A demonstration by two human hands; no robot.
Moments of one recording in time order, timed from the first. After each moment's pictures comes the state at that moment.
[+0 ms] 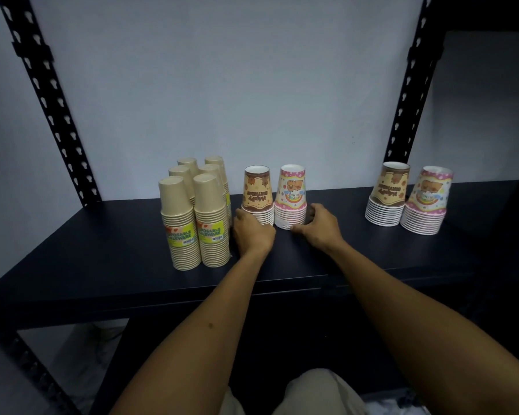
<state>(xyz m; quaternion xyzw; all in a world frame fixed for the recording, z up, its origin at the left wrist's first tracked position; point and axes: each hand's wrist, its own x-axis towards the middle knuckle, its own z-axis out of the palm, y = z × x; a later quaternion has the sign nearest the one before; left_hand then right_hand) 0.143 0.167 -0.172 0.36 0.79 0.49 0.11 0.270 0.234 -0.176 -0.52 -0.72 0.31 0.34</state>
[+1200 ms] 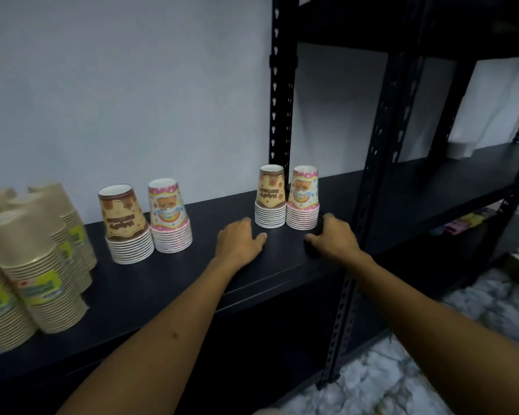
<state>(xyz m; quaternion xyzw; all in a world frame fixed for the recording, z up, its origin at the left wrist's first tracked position) 0.288 0.244 -0.174 0.71 0.65 0.25 0.08 0.495 0.243 -0.166 -0.71 -0.64 0.12 0.26</state>
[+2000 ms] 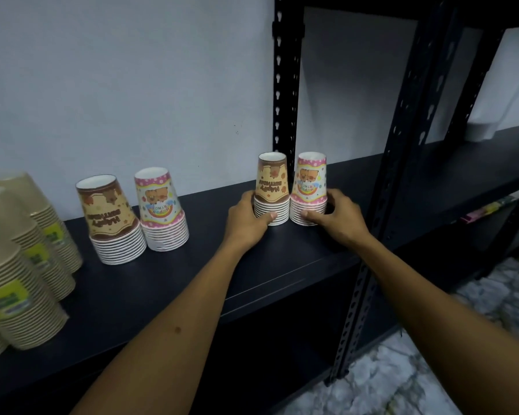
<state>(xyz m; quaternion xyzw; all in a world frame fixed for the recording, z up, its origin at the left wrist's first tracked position) 0.298 0.283 -0.178 0.64 0.57 0.45 0.25 0.498 0.277 -0.170 -0.58 -0.66 0.21 0.43</state>
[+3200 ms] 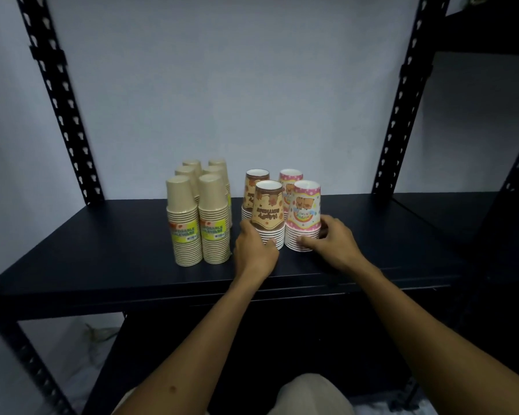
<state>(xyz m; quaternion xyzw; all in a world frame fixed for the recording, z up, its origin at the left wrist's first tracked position) 0.164 0.099 -0.168 0.44 0.76 0.46 0.11 0.314 0.183 -0.167 -0.46 -0.77 0.26 0.36</state>
